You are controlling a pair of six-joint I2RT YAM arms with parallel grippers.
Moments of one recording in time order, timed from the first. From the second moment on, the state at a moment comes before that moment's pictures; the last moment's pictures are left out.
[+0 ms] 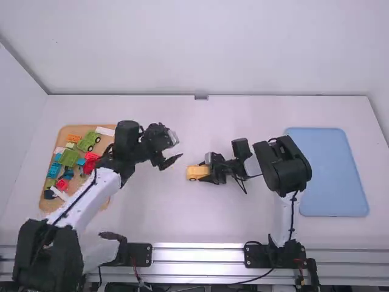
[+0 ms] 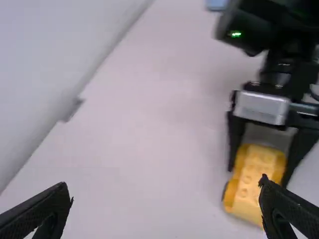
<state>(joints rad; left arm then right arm) -0.16 1.25 0.74 -0.08 0.53 0.70 0.29 2.15 0.80 0.34 -1.07 -0.93</state>
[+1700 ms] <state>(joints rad) -0.04 1.07 0.74 -0.16 -0.53 -0.19 0.46 1.79 1.35 -0.31 -0.70 -0.88</state>
